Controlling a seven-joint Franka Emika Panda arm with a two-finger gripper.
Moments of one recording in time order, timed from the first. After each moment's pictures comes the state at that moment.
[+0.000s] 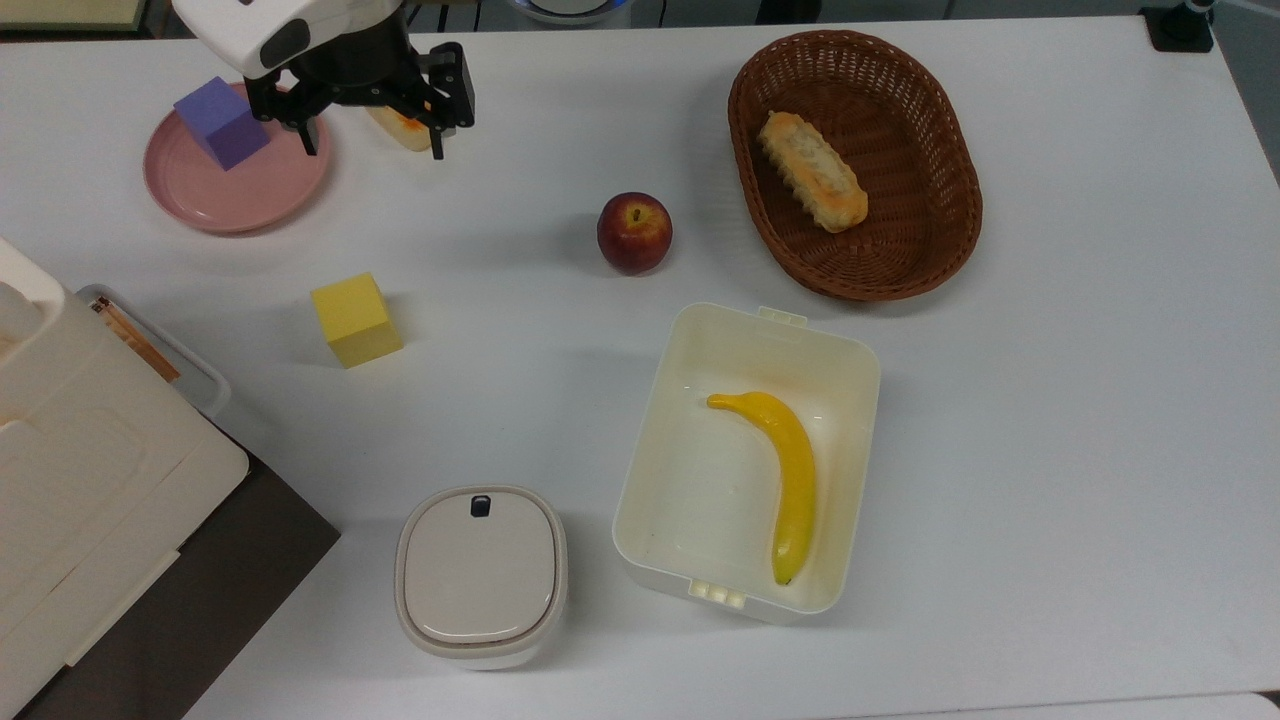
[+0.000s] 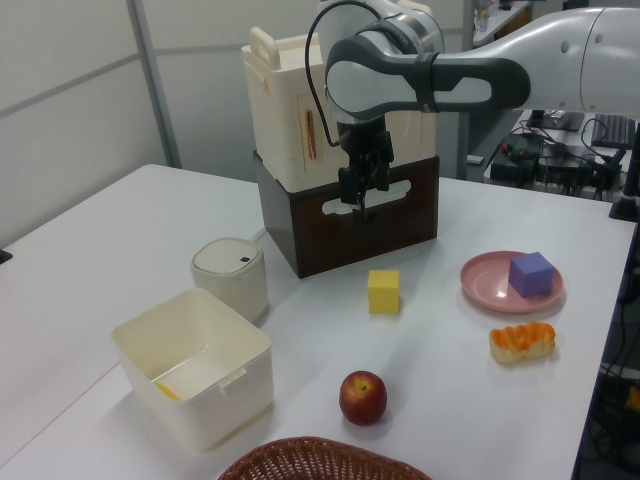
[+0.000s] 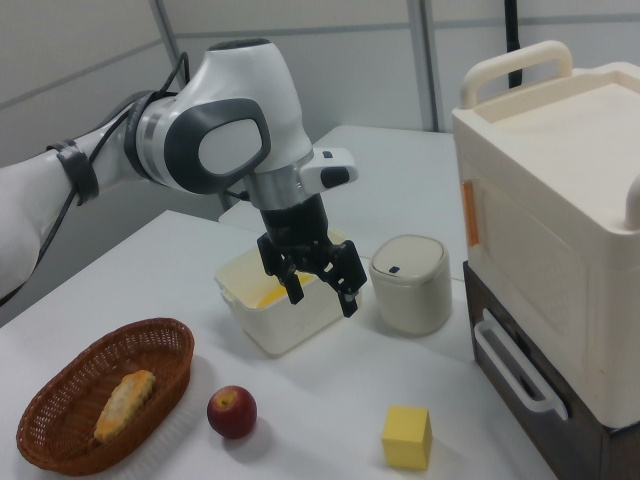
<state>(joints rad) 0.00 0.26 -0.15 -1.38 -0.08 1.62 -0.19</state>
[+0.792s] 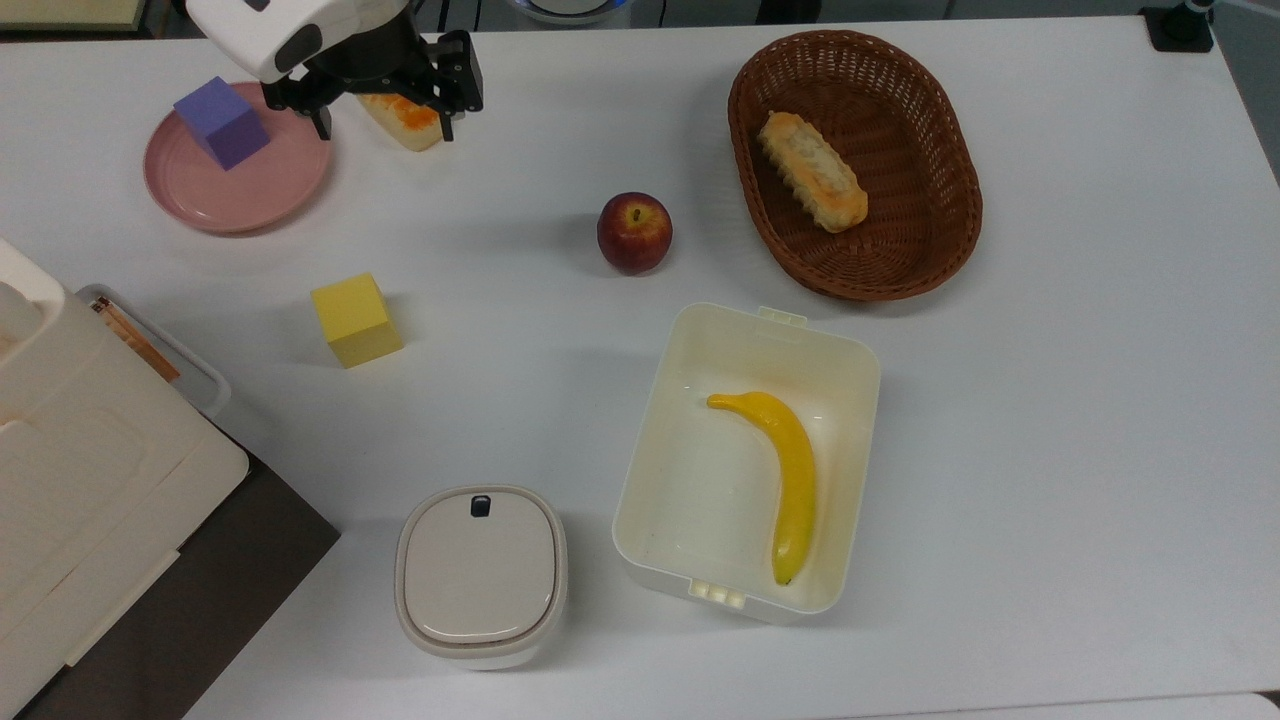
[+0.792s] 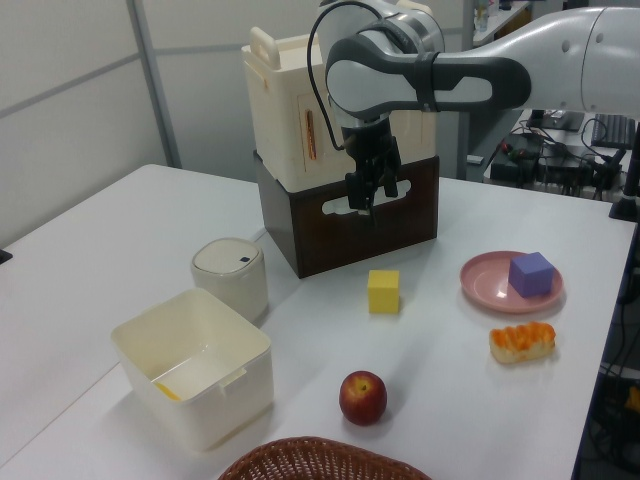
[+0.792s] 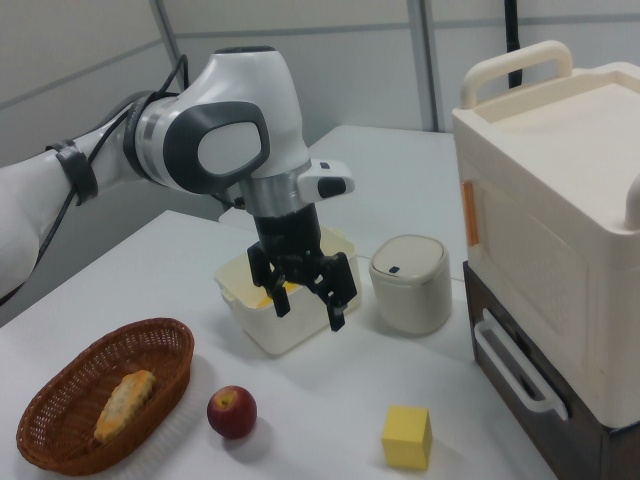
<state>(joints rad) 0.00 0.26 -0.14 -1.38 -0.07 1.54 -0.21</state>
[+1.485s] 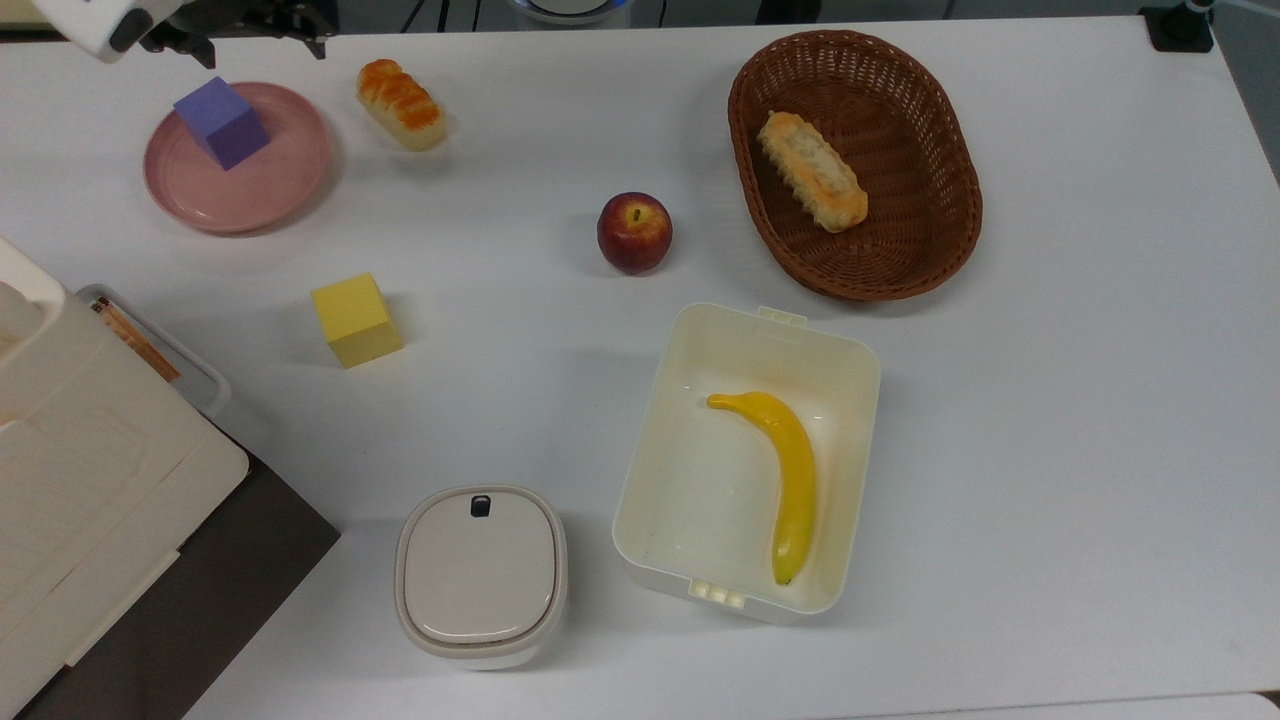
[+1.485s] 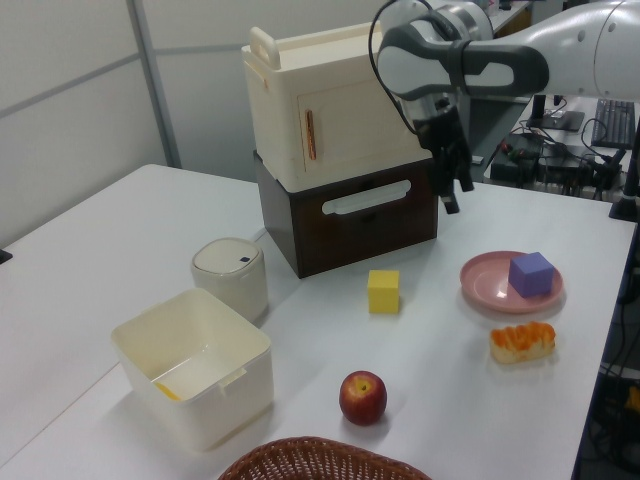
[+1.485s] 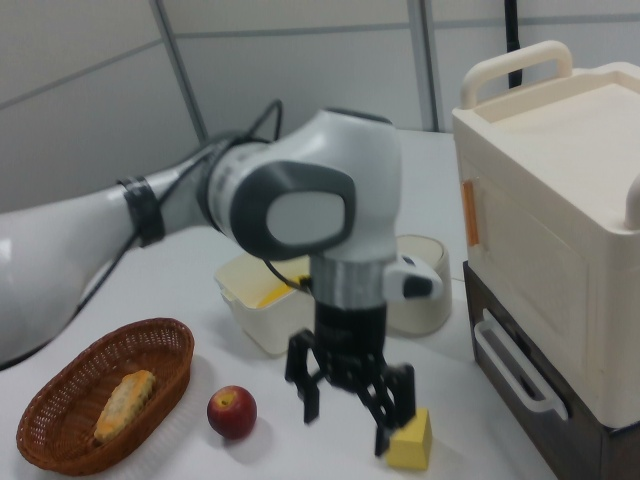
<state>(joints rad) -0.22 0.26 -0.16 -1.42 -0.10 1.36 -0.48</state>
